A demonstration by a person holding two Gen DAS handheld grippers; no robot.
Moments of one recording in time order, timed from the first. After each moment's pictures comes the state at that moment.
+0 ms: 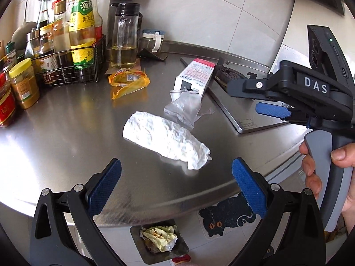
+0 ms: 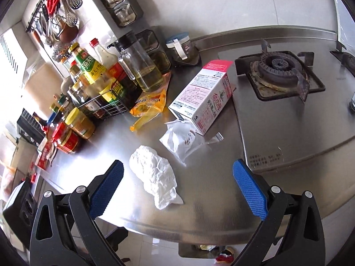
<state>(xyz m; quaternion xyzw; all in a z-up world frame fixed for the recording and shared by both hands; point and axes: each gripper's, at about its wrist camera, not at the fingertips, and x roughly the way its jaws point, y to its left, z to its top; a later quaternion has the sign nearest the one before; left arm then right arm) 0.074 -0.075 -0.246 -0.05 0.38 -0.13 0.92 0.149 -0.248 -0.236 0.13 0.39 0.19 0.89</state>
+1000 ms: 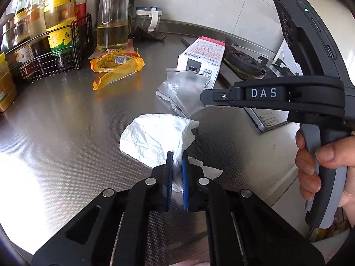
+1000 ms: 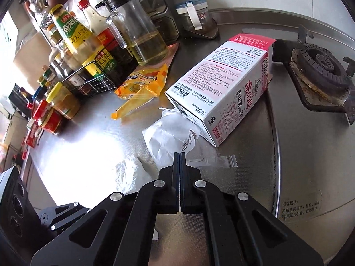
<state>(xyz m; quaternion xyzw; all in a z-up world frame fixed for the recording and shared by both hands) 0.125 -0.078 -0.285 -0.04 0.42 -0.14 0.89 0.214 -0.216 -0.277 0.08 0.44 0.22 0.86</state>
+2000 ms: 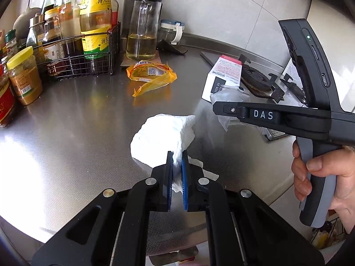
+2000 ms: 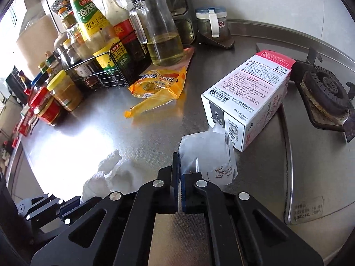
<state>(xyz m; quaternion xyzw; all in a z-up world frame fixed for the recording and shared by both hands) 0.103 -0.031 -0.262 -0.06 0.40 -0.11 0.91 0.196 -0.184 -0.263 0.03 0.42 0.22 0.88</state>
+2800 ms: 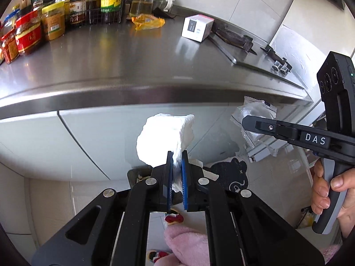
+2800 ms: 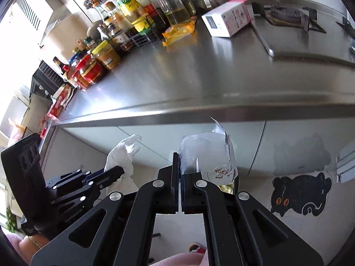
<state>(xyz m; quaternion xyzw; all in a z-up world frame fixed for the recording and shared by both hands) -0.068 -0.034 -0.306 -0.08 0.46 -0.13 0.87 -0.016 -0.223 -0.322 0.11 0.47 0.24 0.84</state>
